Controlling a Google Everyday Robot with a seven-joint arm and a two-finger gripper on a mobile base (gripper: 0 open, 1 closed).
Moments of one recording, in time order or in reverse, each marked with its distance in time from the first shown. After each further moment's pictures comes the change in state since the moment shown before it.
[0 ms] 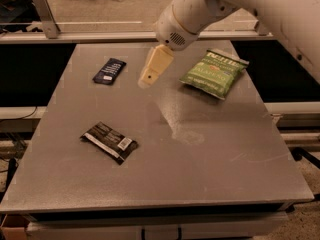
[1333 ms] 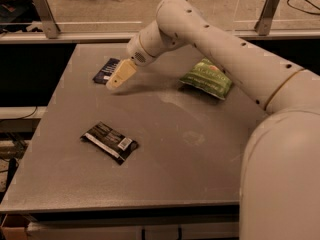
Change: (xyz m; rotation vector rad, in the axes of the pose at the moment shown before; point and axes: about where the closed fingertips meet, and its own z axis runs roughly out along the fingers) arm -0.016 -0.058 0.152 -0.004 -0.163 0.149
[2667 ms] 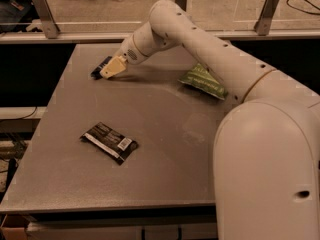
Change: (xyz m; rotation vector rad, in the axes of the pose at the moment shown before) arm -0.009 -0.020 0.040 -0.035 -0.039 0.120
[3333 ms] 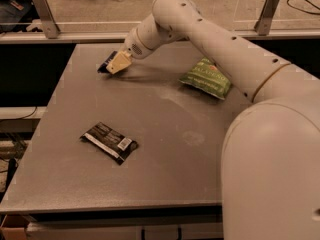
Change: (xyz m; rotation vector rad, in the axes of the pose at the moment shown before) arm -0.007 -0.001 -0.029 0.050 0.037 -0.043
